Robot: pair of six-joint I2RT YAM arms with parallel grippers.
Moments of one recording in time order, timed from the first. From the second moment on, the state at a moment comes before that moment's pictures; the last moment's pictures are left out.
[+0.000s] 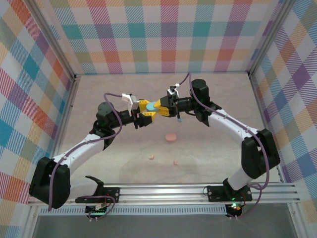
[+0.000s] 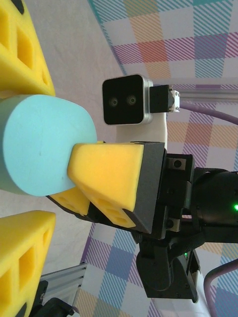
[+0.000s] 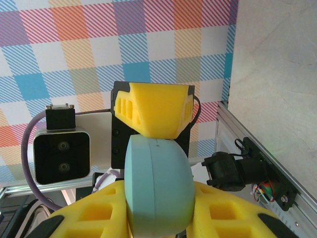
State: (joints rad) left arm -0.42 1.24 0.69 0.60 0.80 -0.16; right arm 0.50 1.56 1.11 0.24 -1.12 1.41
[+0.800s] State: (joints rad) left arm -0.41 1.25 0.70 0.56 0.80 -0.16; right arm 0.50 1.55 1.11 0.24 -1.12 1.41
